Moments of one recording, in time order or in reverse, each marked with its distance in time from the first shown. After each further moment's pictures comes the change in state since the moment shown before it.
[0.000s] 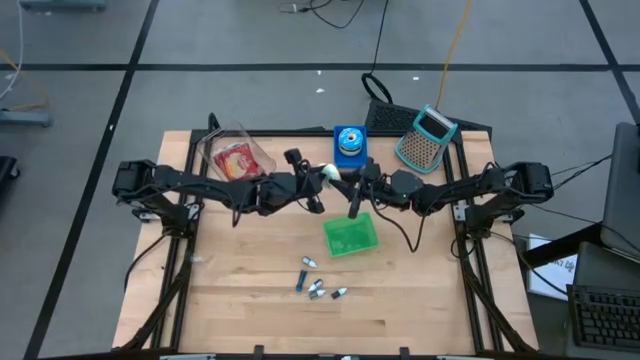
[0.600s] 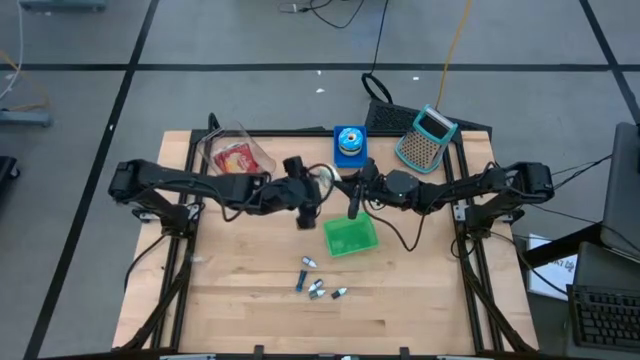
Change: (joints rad) left arm -0.071 -0.027 0.311 -0.727 0.176 -0.308; right arm -0.008 -0.008 -0.001 -0.116 0.007 -0.026
